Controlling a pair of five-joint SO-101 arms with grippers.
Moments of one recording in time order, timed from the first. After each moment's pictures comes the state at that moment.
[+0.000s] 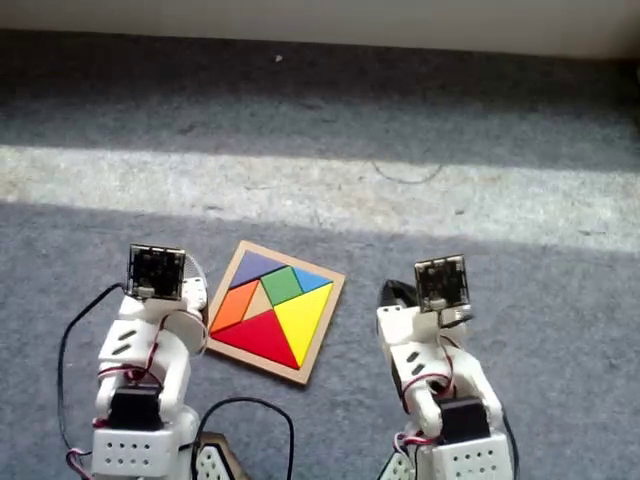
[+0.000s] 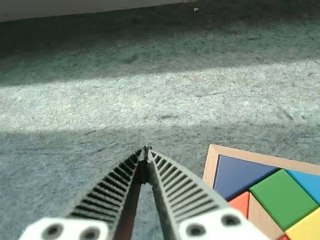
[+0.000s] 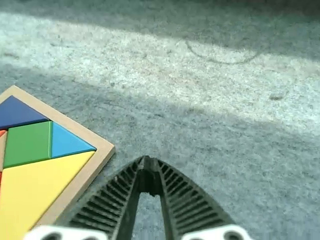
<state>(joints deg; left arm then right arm) -4.4 -103.7 95.8 43.4 0.8 -14.1 -105.1 95.8 47.5 4.4</state>
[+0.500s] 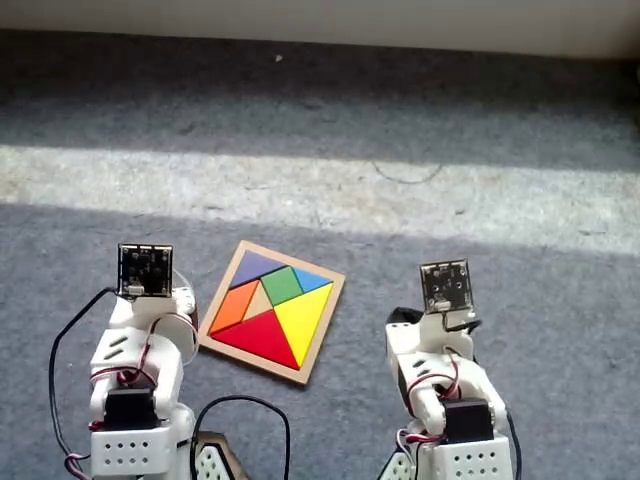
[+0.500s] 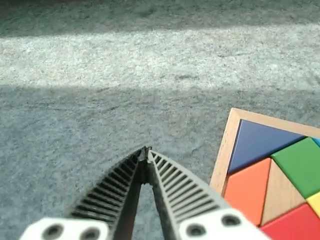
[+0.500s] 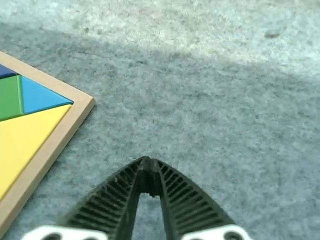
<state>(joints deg) -9.4 -103.6 96.0 51.7 0.8 -10.3 -104.5 95.8 61.1 4.4</state>
